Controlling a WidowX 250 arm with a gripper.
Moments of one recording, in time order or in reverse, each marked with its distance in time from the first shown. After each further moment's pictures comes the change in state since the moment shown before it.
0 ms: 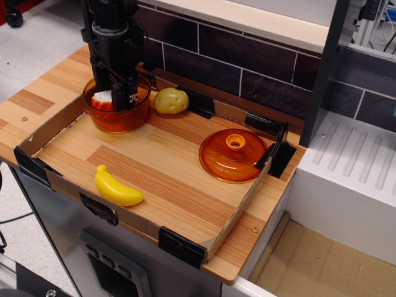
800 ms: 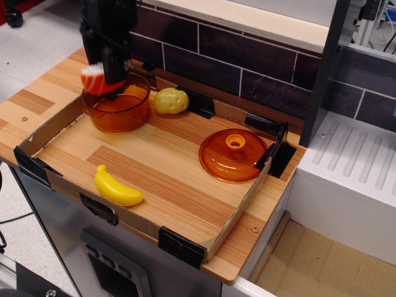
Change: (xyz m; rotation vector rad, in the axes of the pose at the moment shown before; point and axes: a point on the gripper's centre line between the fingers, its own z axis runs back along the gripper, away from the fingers) arm -0.007 -0.002 0.063 -0.006 -0.027 0.082
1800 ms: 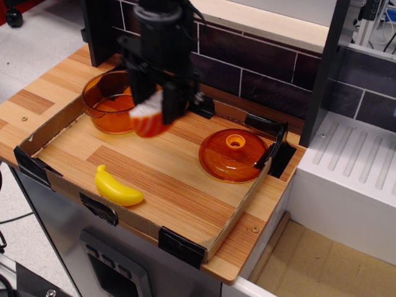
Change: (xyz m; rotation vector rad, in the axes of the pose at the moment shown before) arm 0.001 -0.118 0.003 -0.076 0.060 0.224
